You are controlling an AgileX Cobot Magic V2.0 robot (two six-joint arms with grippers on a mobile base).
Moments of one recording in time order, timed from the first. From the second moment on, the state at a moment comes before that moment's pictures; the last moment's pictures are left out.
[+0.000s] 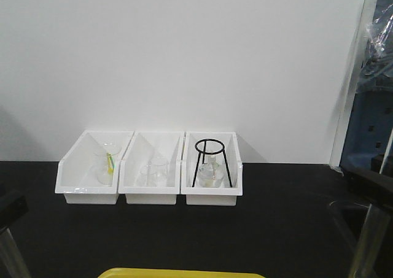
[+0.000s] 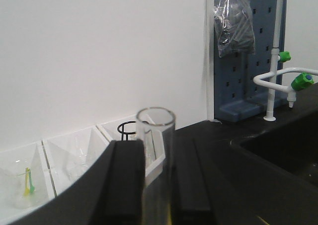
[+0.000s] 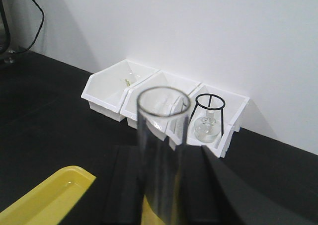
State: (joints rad) left arm -0.51 0.64 -0.62 -0.24 0.04 0.20; right arm 0.46 0.75 -0.95 0.10 0.49 -0.15
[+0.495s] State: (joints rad) left arm -0.51 1.07 -0.78 -0.24 0.26 0.04; right arm 0.46 1.15 -0.95 0.27 0.48 0.05
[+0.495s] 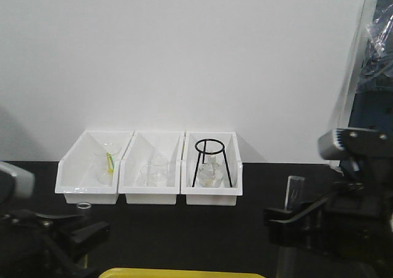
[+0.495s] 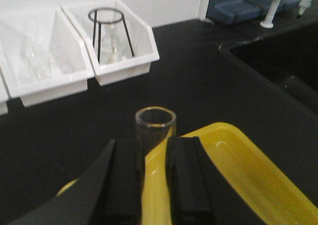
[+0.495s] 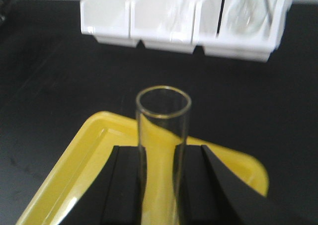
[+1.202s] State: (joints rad) left arm -0.51 1.62 -0.80 -0.24 0.21 -0.15; right arm 0.46 1.66 -0.95 0.52 0.45 -0.12
